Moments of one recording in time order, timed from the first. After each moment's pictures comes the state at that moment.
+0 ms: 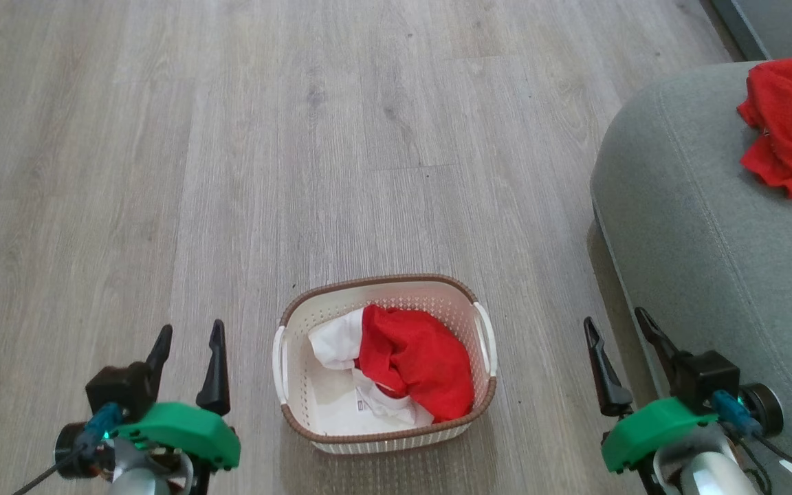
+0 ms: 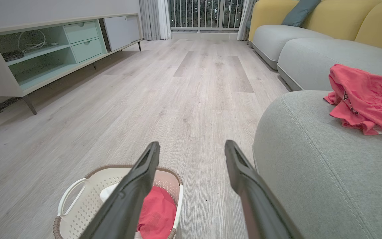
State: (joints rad) left arm -0.06 0.05 -0.03 0.34 -0.24 -0.04 -0.25; right arm -0.03 -0.05 0.04 0.32 0.06 0.13 -0.26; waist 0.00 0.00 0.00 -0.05
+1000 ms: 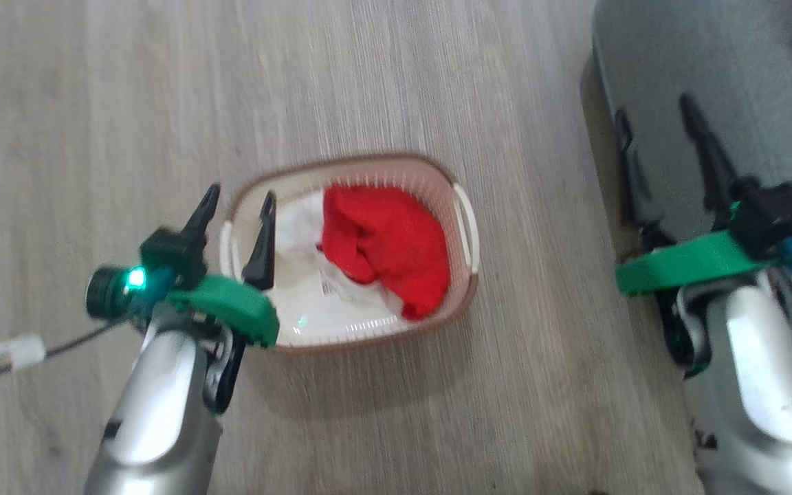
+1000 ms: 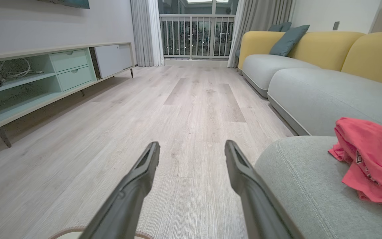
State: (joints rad) left arm -0.37 0.04 -0.16 0.42 -0.16 -0.04 -0.25; right arm -0.36 -0.05 0.02 0.18 0.08 0.13 -0.26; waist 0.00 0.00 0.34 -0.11
